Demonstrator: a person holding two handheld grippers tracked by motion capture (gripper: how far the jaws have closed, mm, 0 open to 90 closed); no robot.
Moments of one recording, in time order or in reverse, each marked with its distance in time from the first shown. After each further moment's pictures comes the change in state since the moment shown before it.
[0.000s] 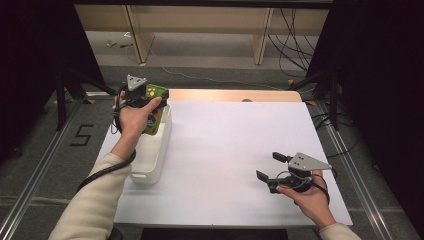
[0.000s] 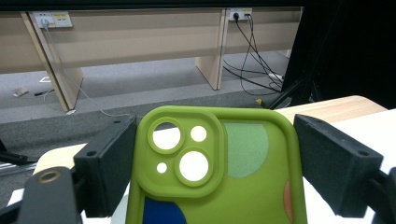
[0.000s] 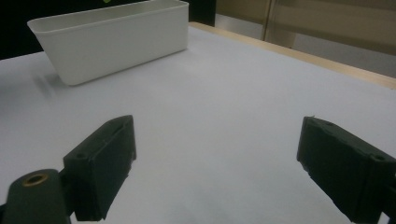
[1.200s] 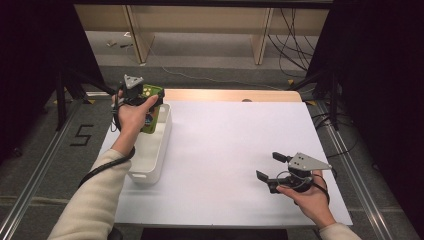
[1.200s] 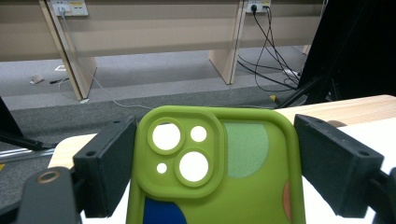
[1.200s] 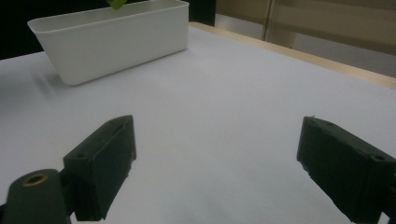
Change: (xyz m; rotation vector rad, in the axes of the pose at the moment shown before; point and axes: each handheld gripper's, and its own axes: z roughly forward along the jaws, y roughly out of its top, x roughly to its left) left arm 0.018 -0.006 0.015 0.028 0.063 -0.025; right arm 0.000 0.000 0.000 0.000 0.001 0.000
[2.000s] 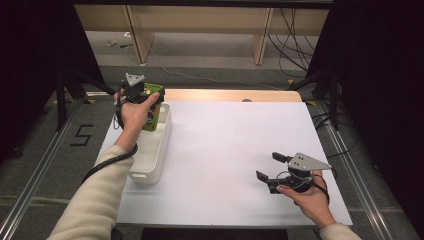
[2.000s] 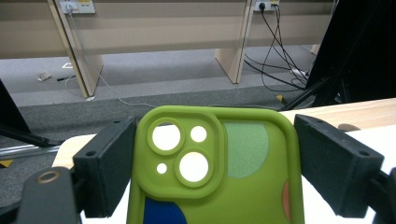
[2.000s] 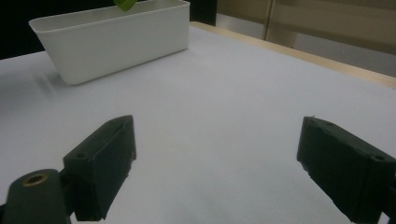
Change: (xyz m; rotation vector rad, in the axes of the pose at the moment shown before) left arm 0.001 0.002 0.012 0.007 0.031 -0.005; right arm 0.000 0.000 0.000 0.001 0.003 0.000
